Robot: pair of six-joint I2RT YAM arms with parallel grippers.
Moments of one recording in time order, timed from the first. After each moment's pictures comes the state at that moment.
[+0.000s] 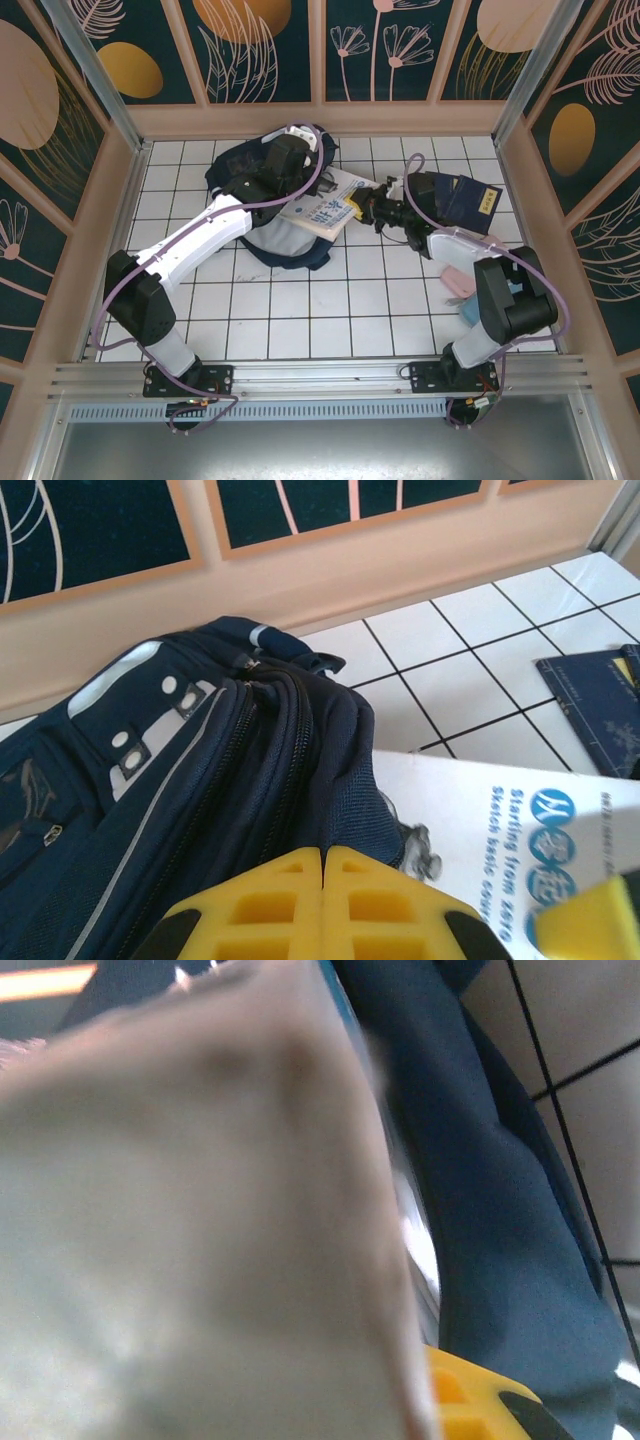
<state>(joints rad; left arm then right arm) -0.69 1.67 1.52 -0.37 -0.25 -0.19 0.35 1.58 0.83 0.43 -0.69 1.45</state>
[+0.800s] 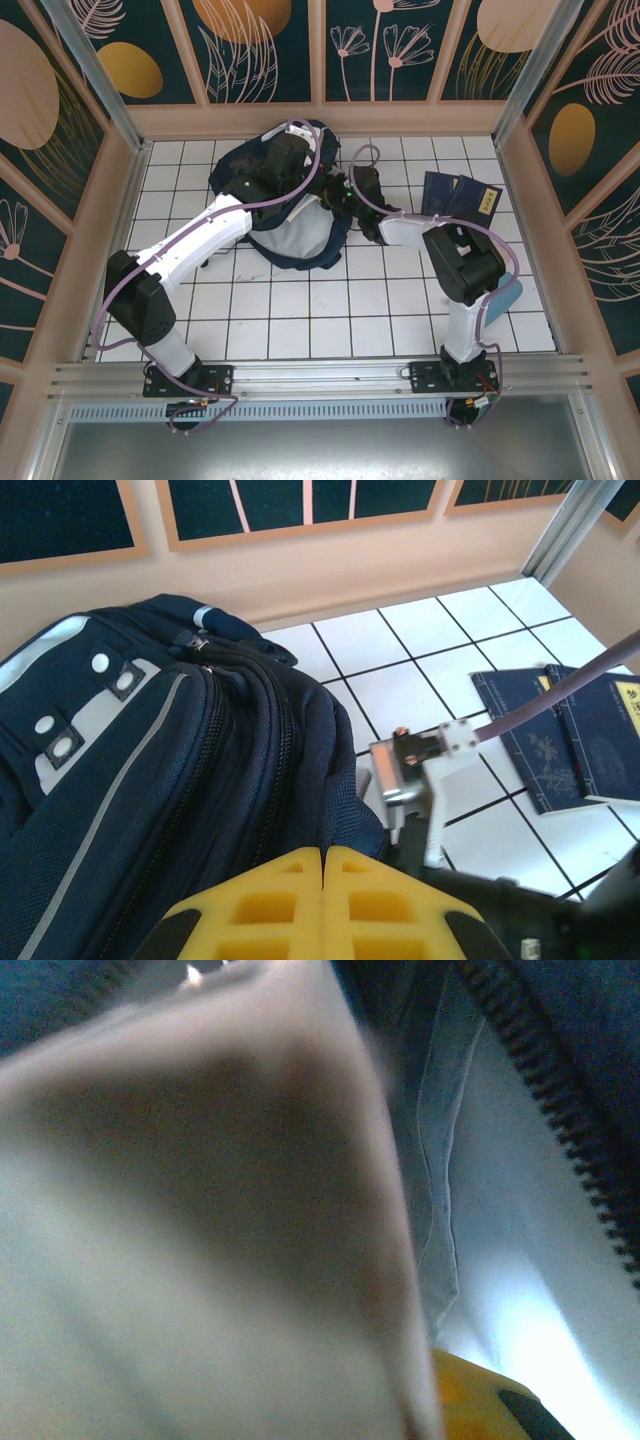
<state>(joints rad) -0.69 1.67 1.52 -0.35 -0.16 -0.29 0.57 1.93 1.11 0.54 -0.29 1.43</state>
